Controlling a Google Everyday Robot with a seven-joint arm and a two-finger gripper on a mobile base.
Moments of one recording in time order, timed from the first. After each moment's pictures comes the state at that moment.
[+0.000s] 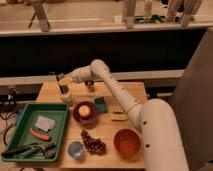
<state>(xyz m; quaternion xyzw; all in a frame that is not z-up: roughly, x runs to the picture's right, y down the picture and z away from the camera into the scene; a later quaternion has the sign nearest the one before) -0.246 -0.066 0.852 0.47 -0.33 -0.74 0.34</state>
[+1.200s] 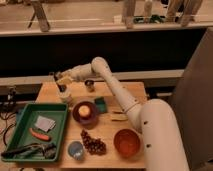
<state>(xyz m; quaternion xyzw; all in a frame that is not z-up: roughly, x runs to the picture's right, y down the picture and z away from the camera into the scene) -0.249 -0.065 0.828 0.52 -0.29 -0.76 0.26</state>
